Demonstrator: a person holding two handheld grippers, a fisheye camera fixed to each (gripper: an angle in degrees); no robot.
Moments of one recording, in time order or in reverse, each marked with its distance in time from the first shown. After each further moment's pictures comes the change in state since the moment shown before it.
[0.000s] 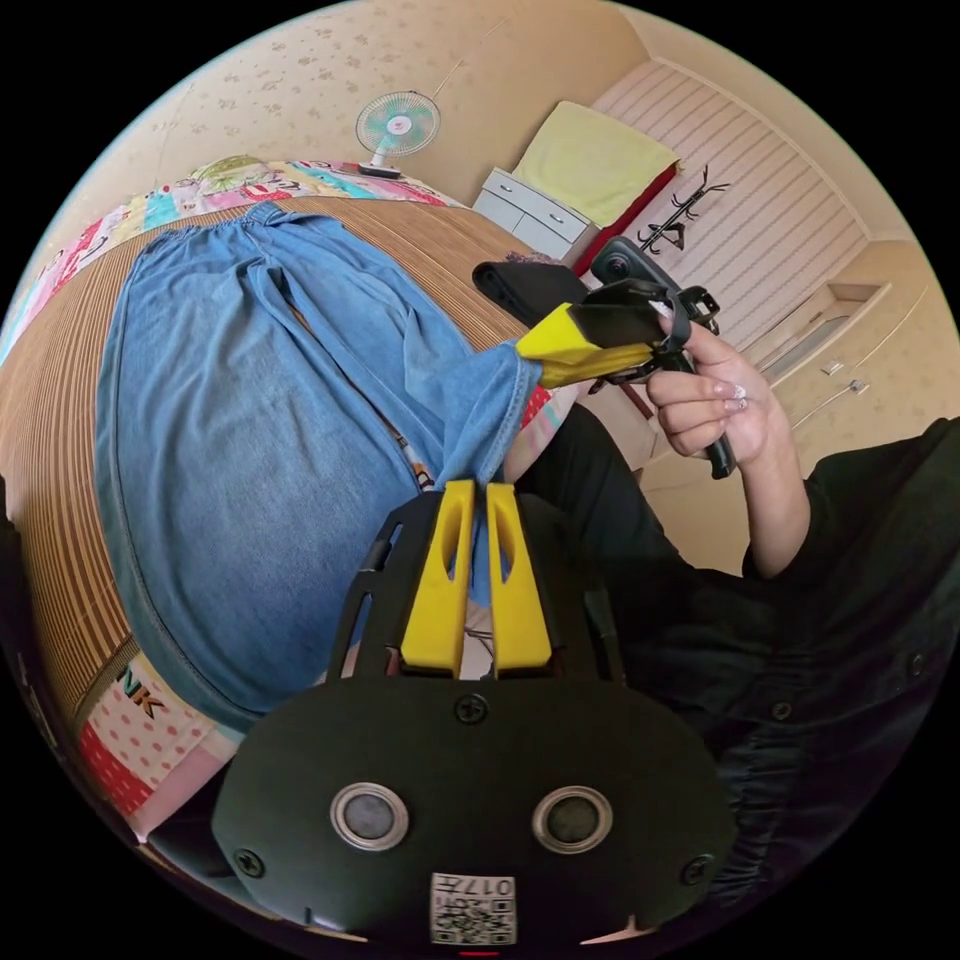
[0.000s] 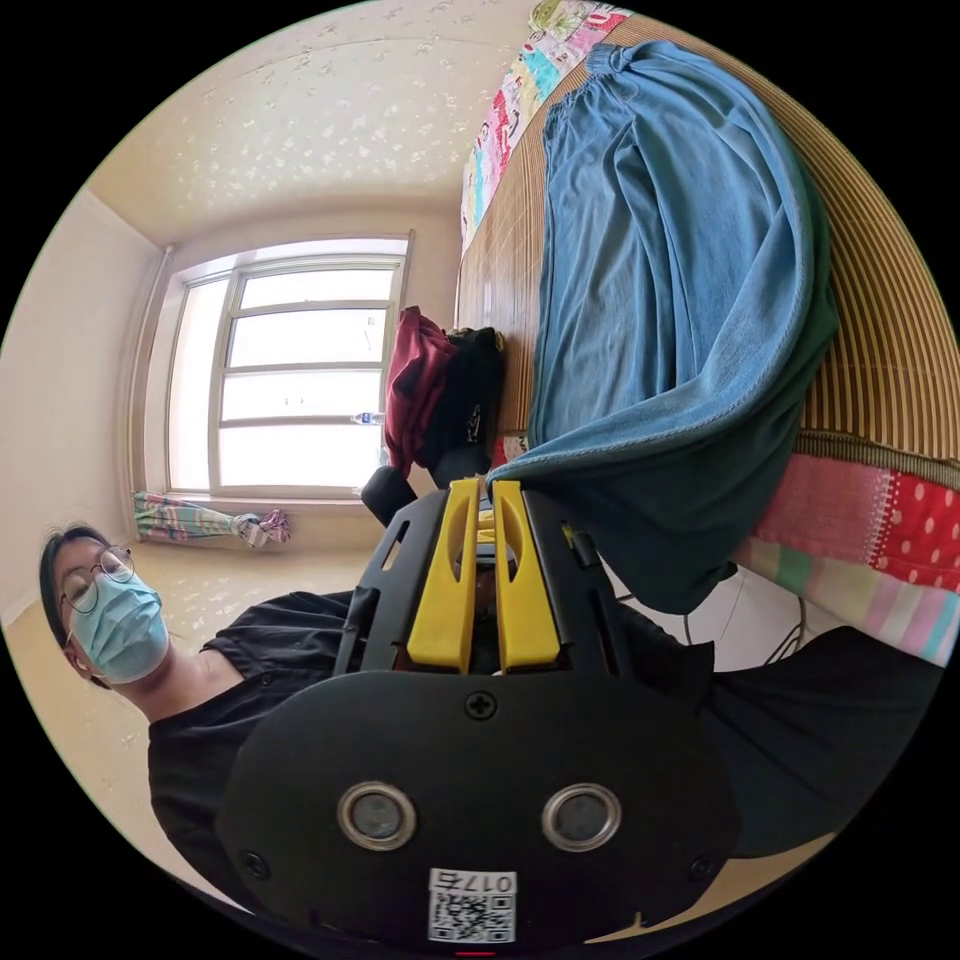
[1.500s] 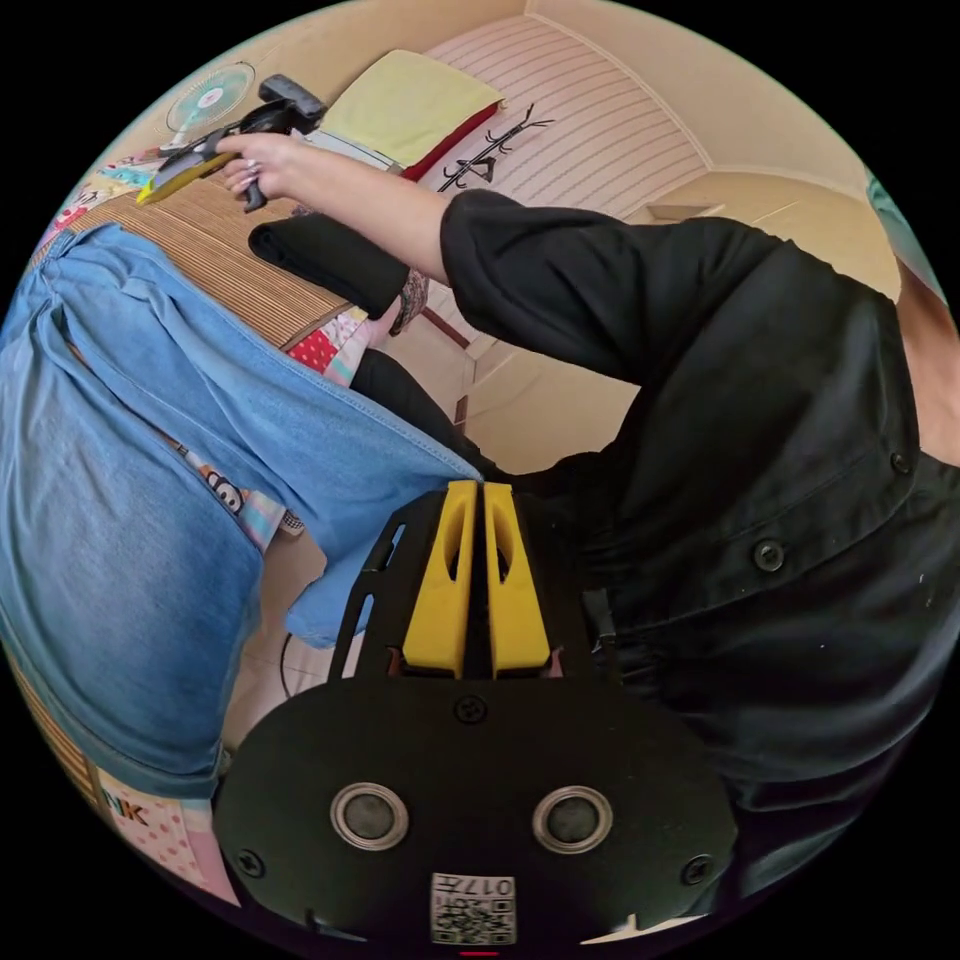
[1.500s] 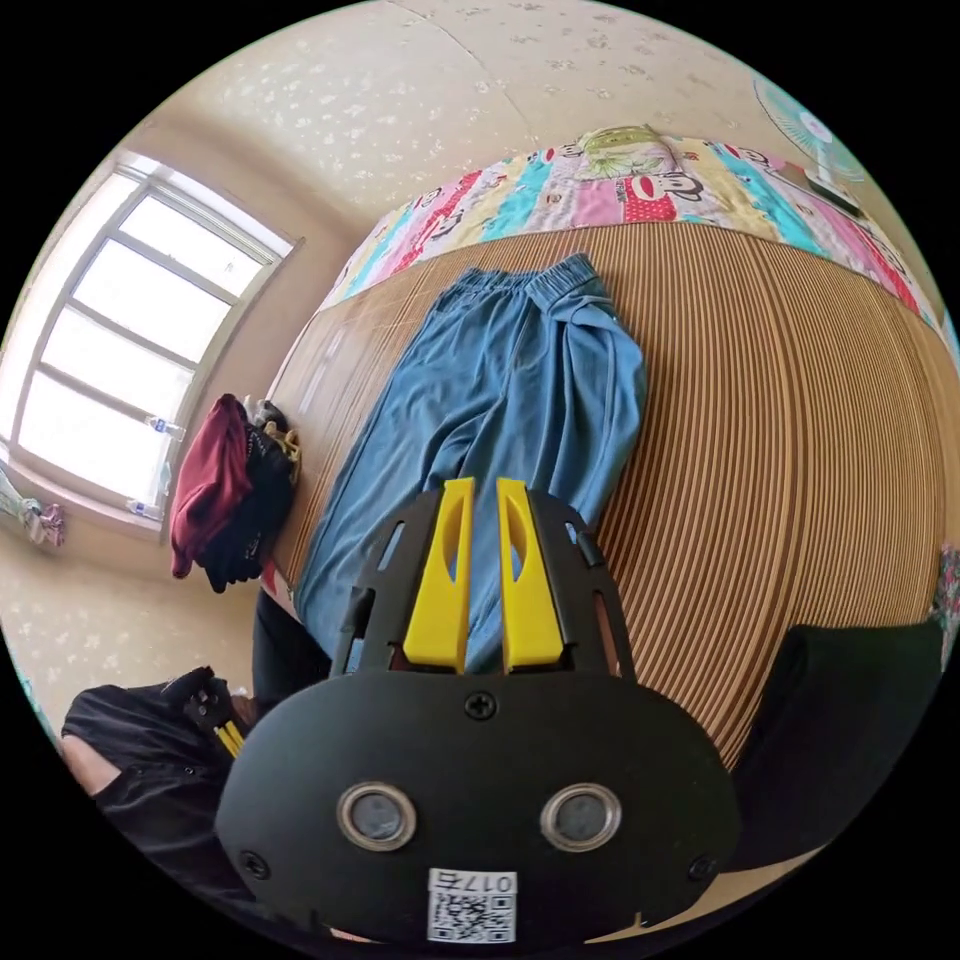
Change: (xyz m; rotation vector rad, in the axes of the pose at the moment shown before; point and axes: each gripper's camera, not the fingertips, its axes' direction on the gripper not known) left arm 0.060 0.009 -0.031 -0.173 0.528 0.274; right arm -0.039 -0.277 0.011 0.118 0.785 -0.231
